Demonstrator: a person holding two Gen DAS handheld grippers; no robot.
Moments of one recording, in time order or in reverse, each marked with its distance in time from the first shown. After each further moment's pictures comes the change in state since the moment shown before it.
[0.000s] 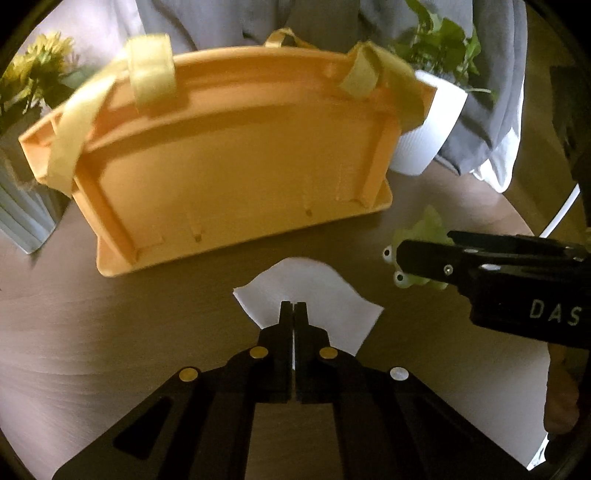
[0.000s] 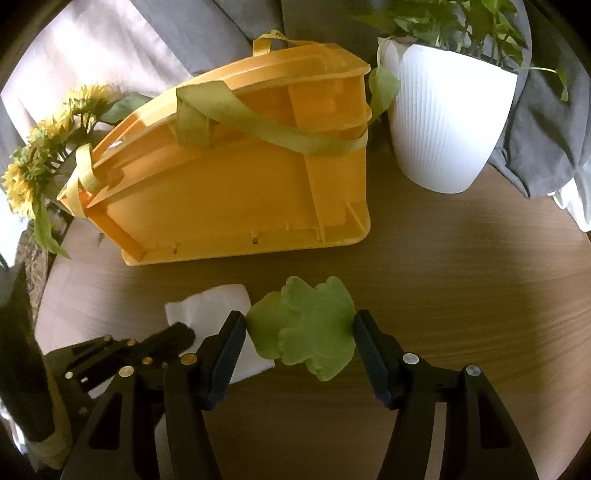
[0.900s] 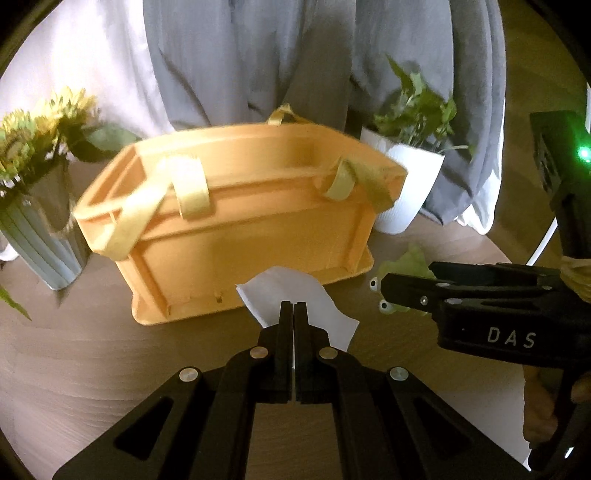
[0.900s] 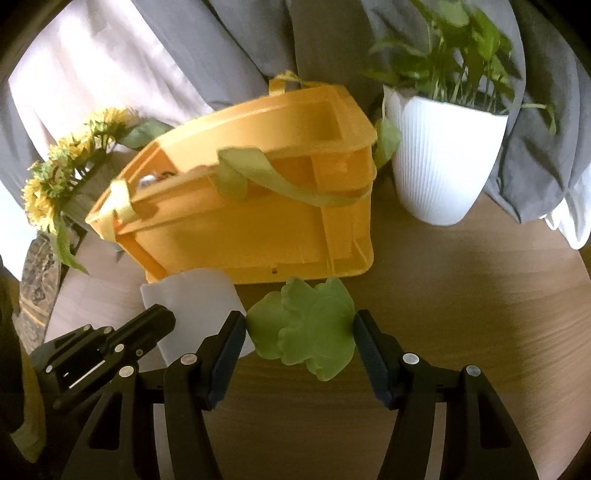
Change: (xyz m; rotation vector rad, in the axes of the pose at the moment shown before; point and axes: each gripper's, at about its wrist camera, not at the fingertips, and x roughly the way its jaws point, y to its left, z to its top) left arm -0.061 -0.001 0.020 0.005 -0.185 0.005; right arm -0.036 0.012 0.012 -0.016 -0.093 0.019
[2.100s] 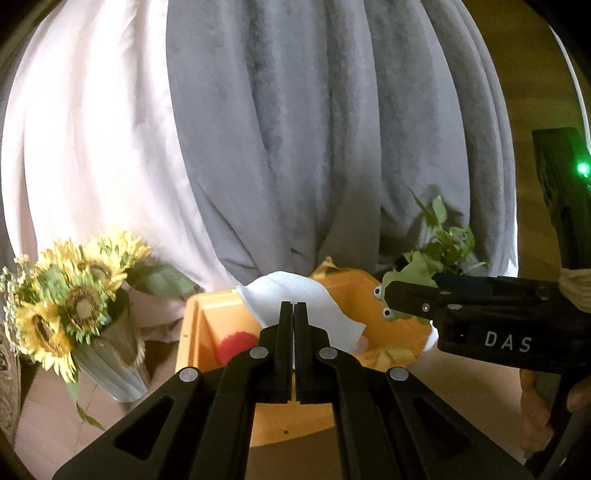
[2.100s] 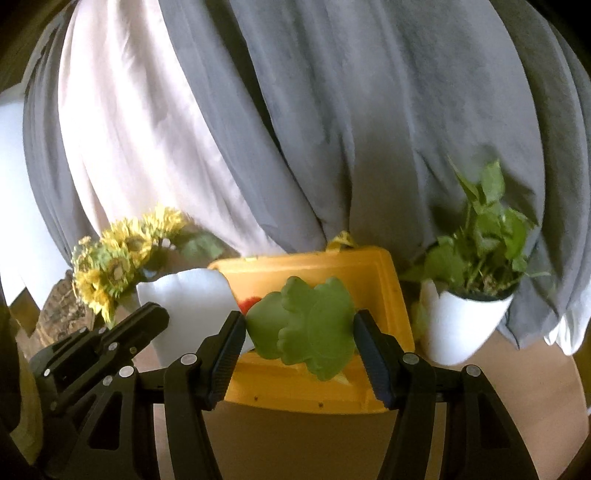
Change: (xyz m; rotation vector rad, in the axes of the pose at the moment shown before) left arm -0.071 0.024 0.093 0.052 -0.363 0.137; right arm -0.074 0.045 0.083 -0.096 -0.351 0.082
